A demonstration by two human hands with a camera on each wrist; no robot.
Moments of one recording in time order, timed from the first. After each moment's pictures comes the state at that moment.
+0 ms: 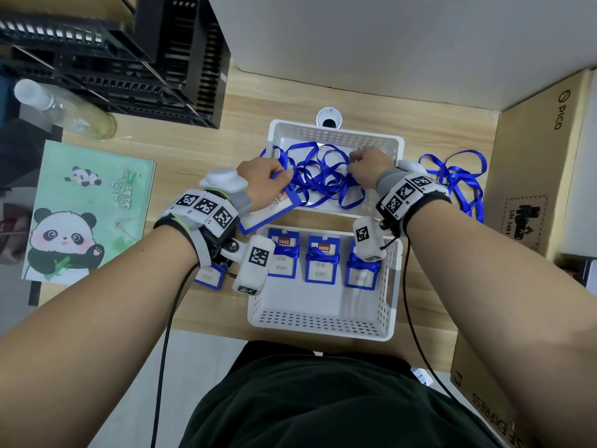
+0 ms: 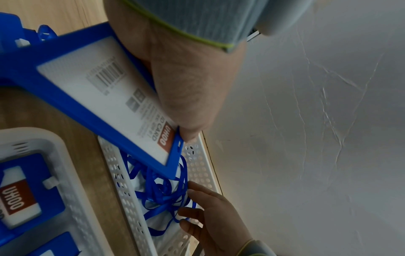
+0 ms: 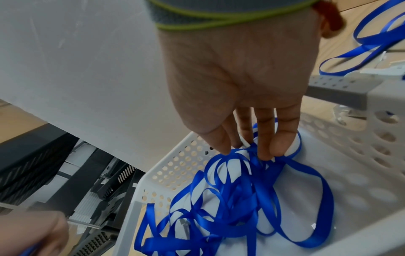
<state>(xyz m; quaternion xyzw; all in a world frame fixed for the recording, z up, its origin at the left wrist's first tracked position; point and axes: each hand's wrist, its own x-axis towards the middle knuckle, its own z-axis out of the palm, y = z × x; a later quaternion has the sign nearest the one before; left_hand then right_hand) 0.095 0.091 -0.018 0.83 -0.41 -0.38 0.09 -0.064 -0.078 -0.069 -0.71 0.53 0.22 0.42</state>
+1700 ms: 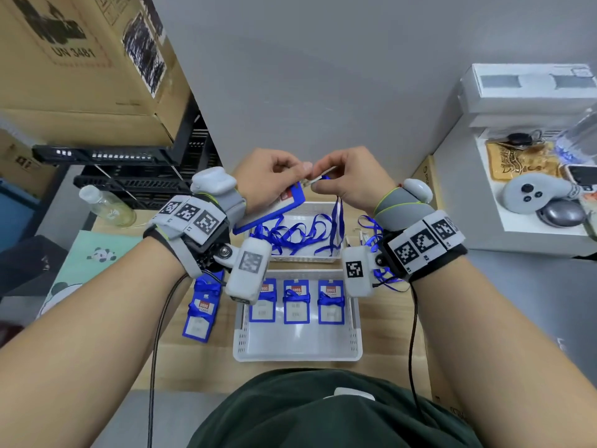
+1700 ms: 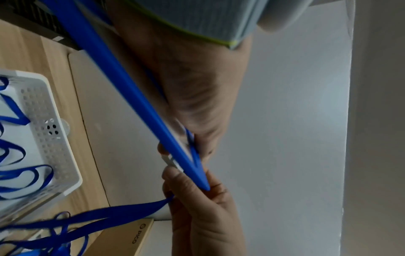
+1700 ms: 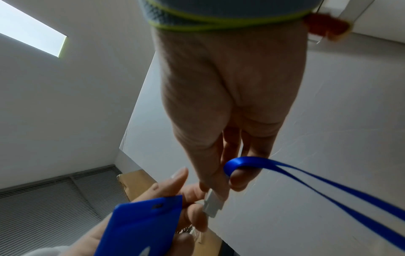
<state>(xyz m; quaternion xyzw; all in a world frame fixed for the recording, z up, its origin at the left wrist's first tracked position) 0.014 0.083 0.195 0.71 -0.48 -0.35 0.37 -0.140 -0.016 0.190 -0.80 0.37 -0.14 0.45</state>
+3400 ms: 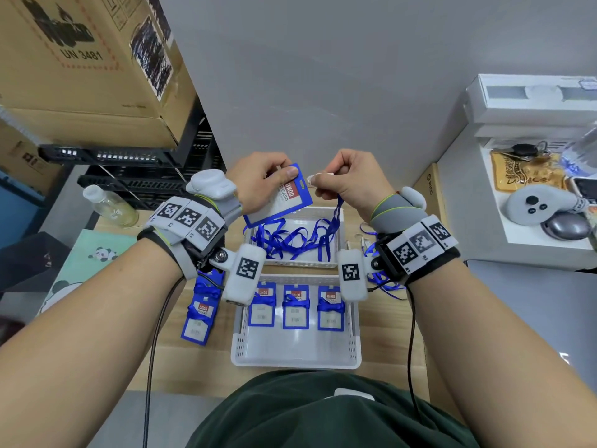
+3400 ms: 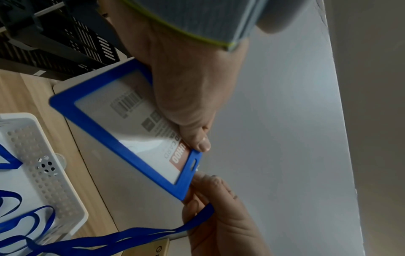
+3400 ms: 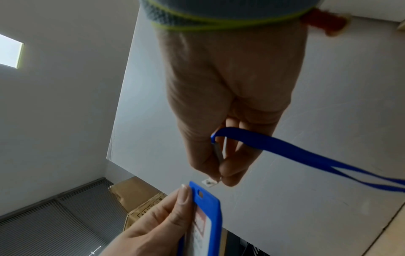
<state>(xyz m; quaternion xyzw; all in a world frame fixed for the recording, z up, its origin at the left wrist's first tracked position) 0.036 0.082 0.193 0.76 -0.56 -0.23 0.25 -0.128 -0.018 0.183 -0.63 0.41 -0.22 0.62</state>
